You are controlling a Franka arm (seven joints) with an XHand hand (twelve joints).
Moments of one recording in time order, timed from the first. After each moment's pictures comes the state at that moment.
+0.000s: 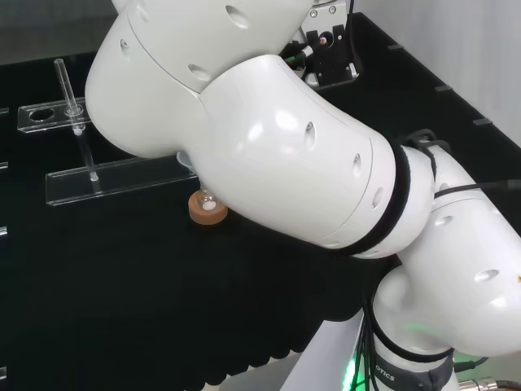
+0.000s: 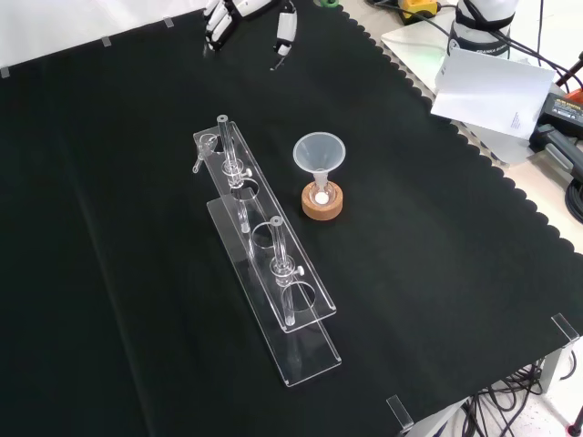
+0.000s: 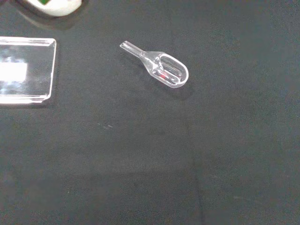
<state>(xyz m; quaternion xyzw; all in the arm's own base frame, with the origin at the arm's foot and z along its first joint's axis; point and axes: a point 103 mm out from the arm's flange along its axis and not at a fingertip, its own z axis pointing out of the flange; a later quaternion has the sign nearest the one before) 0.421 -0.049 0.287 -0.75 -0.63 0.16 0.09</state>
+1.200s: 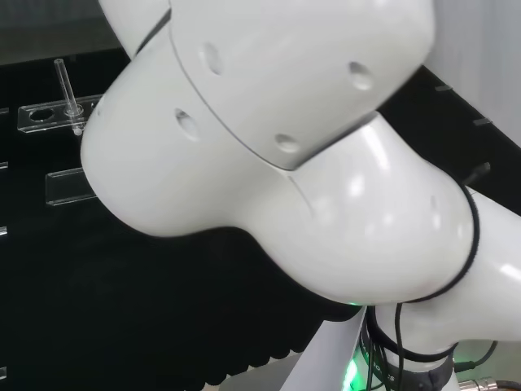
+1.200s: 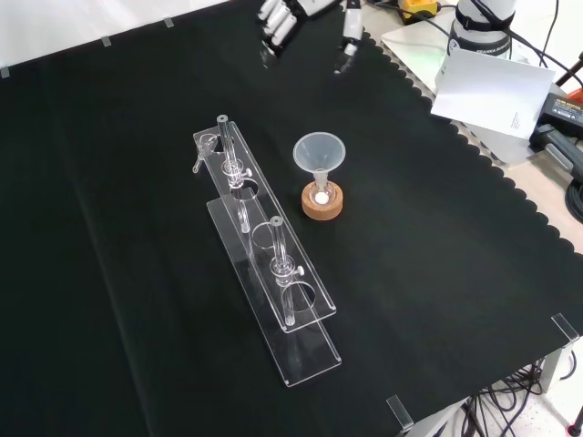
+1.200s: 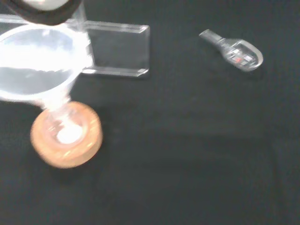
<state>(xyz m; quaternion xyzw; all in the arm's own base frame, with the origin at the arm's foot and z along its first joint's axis) 0.351 0.050 0.314 -0.71 -0.68 0.15 0.11</state>
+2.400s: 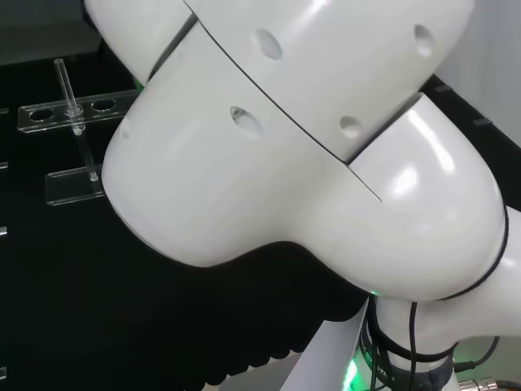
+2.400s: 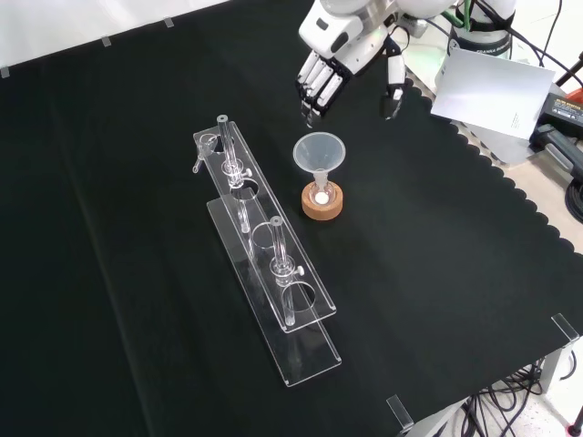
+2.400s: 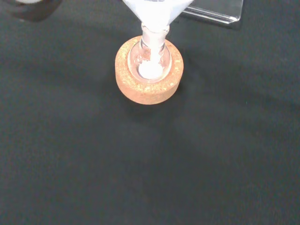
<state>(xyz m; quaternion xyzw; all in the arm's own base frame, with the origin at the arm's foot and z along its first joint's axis) 0.335 0.118 0.269 -0.63 -0.74 0.21 0.12</state>
